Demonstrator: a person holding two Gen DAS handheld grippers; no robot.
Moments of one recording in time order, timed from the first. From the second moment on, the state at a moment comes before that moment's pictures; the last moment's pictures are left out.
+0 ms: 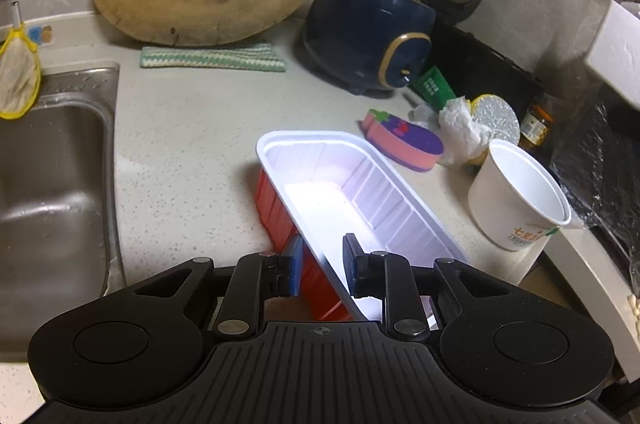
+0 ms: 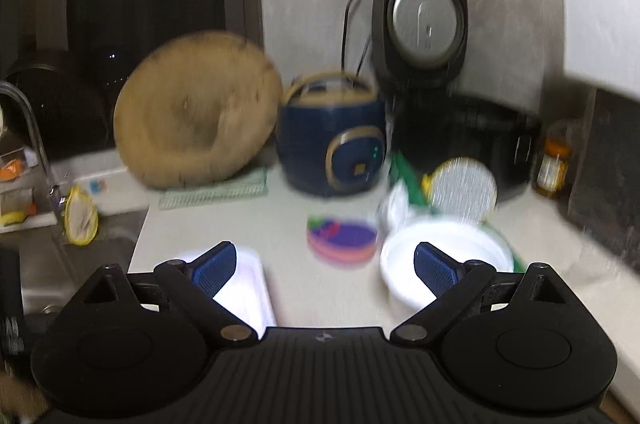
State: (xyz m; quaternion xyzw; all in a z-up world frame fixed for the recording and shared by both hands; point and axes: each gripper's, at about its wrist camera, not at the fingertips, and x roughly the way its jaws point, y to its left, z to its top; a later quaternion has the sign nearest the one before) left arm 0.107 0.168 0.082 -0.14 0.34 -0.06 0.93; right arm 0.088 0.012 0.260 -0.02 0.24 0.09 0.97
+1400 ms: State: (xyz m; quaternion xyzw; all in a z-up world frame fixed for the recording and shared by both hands) left arm 0.151 0.180 0.052 -0.09 0.40 -0.08 0.91; right arm 0.323 0.067 0.122 -0.02 0.44 0.14 0.89
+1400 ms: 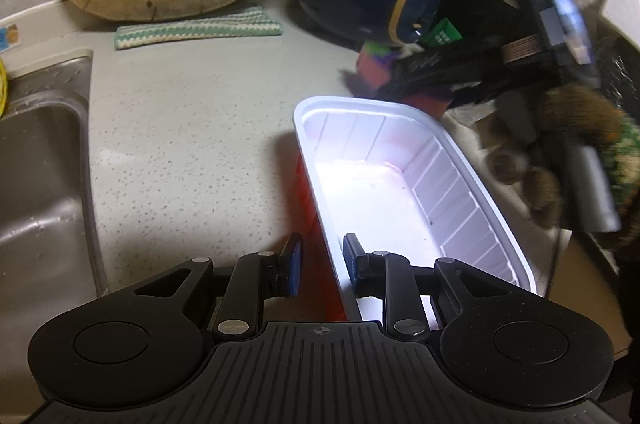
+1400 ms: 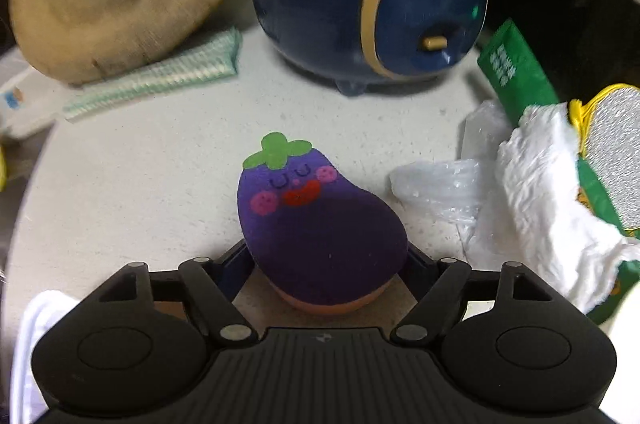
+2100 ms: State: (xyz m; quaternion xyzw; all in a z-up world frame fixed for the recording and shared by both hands) left arm 0.056 0.108 0.080 -0.03 0.30 -0.13 0.95; right arm 0.062 -0.059 0.167 0.04 0.36 0.27 0.89
